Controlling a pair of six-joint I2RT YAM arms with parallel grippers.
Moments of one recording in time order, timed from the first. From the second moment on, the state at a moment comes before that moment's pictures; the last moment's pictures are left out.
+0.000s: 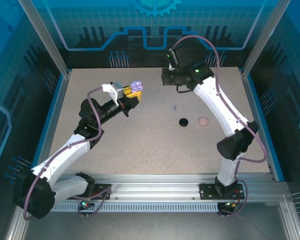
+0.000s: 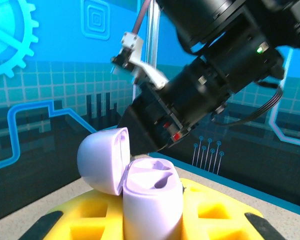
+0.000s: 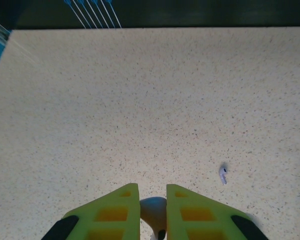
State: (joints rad) left arm -0.40 1.10 0.76 0.56 0.48 -0.15; right arm 0.56 1.83 2.12 -1.06 0.15 0.43
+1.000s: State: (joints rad) left arm -0.51 1.20 0.74 0.68 0.37 0.07; right arm 0.92 1.49 1.89 -0.75 0.29 0.29
